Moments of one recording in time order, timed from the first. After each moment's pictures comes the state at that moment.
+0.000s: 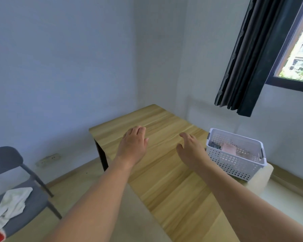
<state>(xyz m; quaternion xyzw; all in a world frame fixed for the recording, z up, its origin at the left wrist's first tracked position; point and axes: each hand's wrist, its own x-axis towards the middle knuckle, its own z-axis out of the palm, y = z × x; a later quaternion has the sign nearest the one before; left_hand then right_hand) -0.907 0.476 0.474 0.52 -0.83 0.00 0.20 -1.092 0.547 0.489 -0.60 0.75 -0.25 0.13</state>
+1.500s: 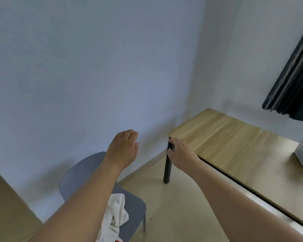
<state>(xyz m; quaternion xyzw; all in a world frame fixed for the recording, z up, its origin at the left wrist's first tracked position) -0.165 0.276 0.469 0.47 -0.86 0.04 0.20 -0.361 0.347 0.489 -0.61 0.74 -0.24 0.18</state>
